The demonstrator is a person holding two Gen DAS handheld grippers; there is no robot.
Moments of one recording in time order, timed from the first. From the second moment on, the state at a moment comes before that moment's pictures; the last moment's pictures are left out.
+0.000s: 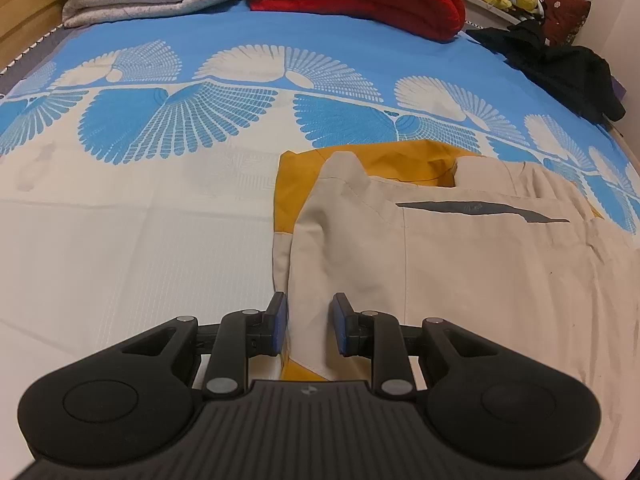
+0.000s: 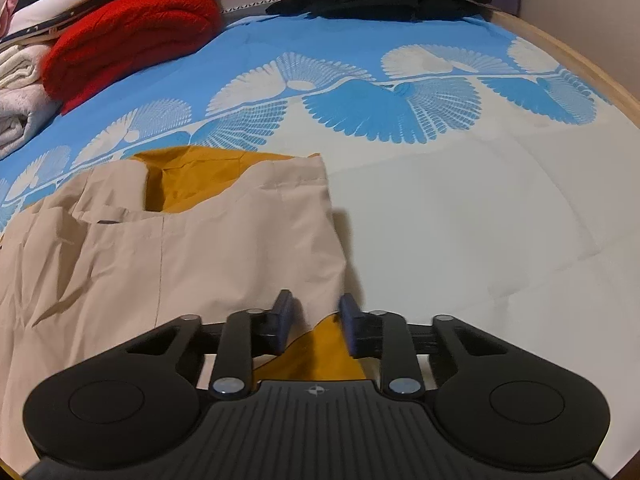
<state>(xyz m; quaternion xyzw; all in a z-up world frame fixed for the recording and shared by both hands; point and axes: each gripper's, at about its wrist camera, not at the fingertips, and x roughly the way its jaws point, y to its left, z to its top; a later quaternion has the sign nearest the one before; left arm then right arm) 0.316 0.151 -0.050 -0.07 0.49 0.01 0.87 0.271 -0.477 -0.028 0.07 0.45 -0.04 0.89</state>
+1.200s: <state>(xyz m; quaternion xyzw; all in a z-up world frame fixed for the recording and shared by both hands) 0.331 0.159 -0.004 -0.08 0.37 0.07 0.92 0.263 -0.474 0.037 0.10 0.24 -0.05 0.96</state>
